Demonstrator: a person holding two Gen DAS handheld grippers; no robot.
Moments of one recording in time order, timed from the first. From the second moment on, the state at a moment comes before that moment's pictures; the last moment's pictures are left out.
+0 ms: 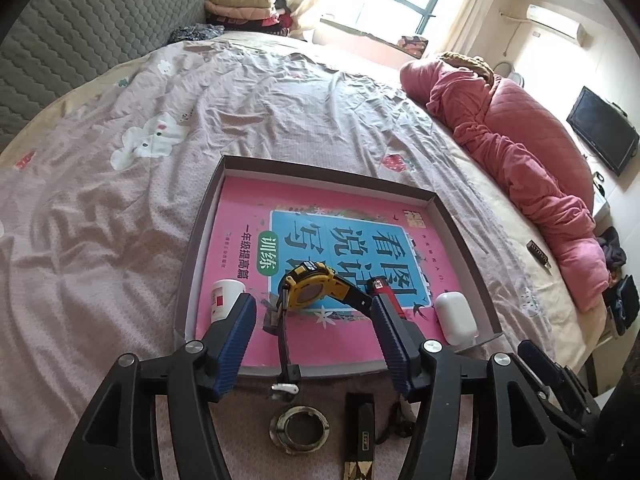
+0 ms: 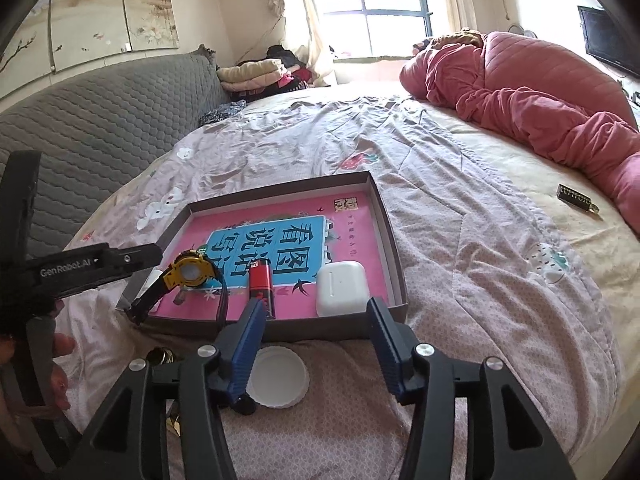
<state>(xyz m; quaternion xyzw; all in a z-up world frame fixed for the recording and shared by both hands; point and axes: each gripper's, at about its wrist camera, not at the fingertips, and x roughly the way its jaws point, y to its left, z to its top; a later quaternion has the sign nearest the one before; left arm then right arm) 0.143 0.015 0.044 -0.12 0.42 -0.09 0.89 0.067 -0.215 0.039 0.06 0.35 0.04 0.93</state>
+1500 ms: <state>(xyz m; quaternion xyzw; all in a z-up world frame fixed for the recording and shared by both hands) 0.073 0.007 0.040 -0.09 0.44 -0.07 0.89 0.032 -0.212 0.030 0.04 0.36 0.05 0.93</state>
